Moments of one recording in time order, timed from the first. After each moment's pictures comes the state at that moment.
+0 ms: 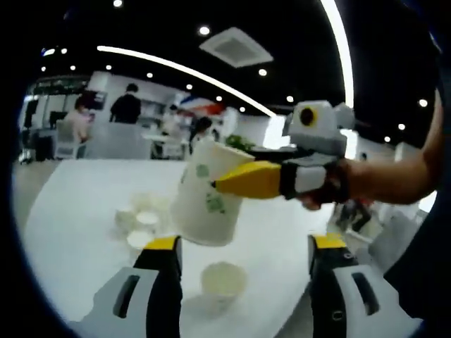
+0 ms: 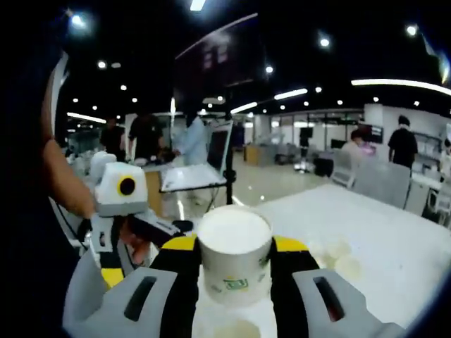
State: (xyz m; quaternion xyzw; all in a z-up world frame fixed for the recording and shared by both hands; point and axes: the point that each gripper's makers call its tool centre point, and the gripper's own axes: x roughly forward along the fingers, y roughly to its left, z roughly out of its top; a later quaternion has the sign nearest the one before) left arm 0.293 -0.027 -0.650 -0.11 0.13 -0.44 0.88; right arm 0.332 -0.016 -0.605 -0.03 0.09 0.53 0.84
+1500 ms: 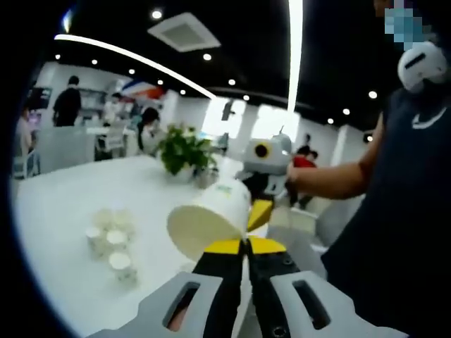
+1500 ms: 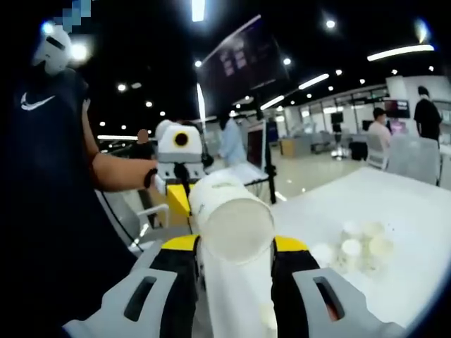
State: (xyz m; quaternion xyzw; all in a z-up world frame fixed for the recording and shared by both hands) left arm 0.248 -0.004 -0.589 -0.03 0.17 -0.61 0.77; right arm 0.276 -0.037 -0.603 0.01 0.14 0.62 0.77
